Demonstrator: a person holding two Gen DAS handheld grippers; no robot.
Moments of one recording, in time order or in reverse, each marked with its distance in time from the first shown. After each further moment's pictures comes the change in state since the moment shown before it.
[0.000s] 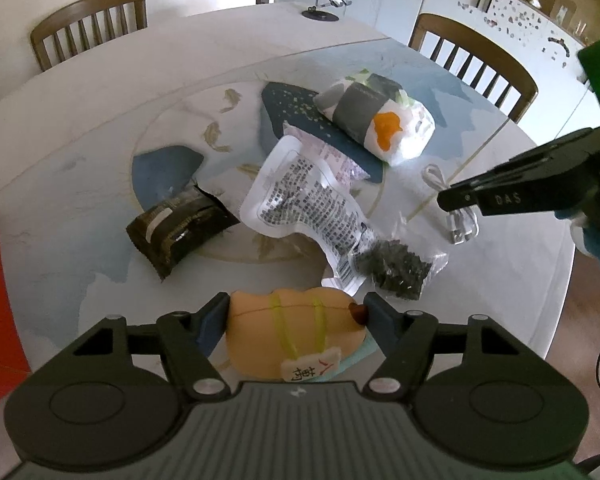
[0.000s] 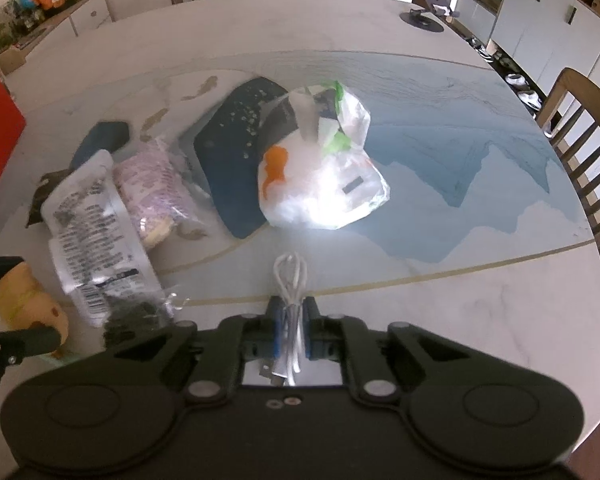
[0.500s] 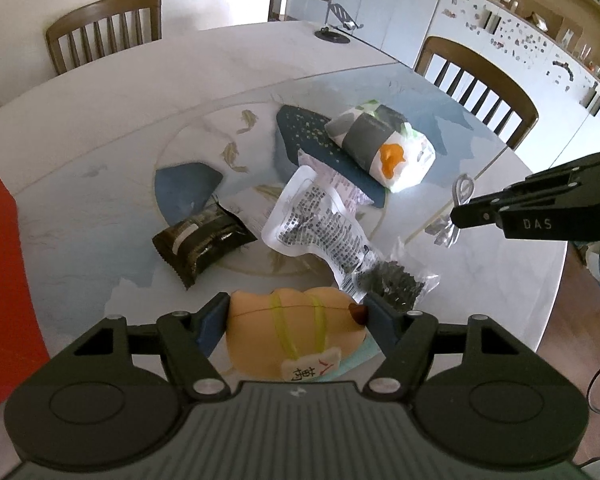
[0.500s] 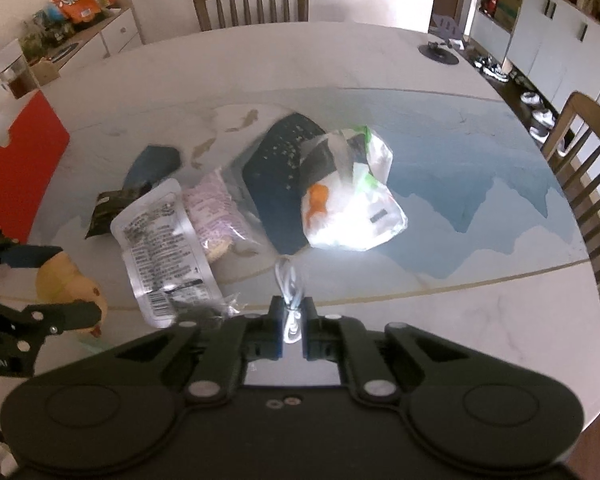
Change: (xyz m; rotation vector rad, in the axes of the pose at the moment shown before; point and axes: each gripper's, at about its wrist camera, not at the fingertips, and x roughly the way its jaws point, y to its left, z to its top) left arm -0.029 0.010 0.005 -0.049 -0.036 -0.007; right arm -0.043 0.017 0.002 -0.036 -0.051 0.042
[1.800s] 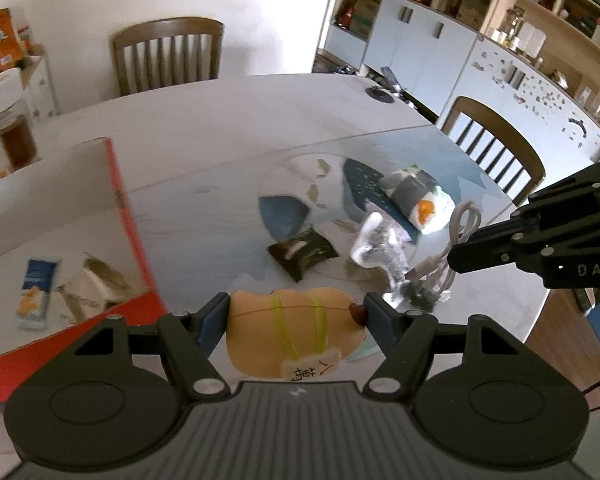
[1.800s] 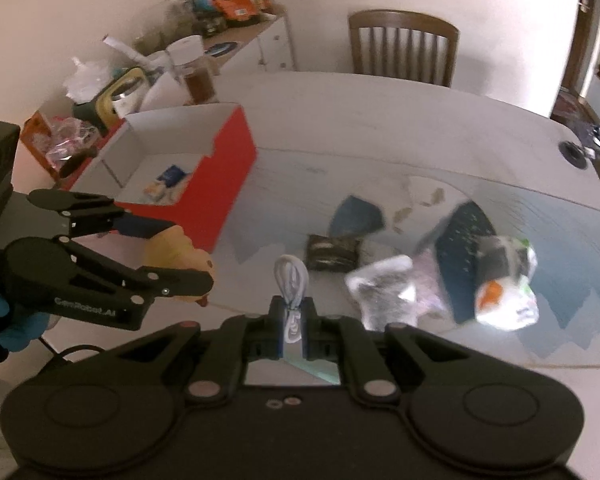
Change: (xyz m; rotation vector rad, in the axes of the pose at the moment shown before) left arm -0.127 0.074 -0.017 -0.122 -0.096 0.045; right arm -0.096 0.134 0.042 -0.263 -0.025 0.304
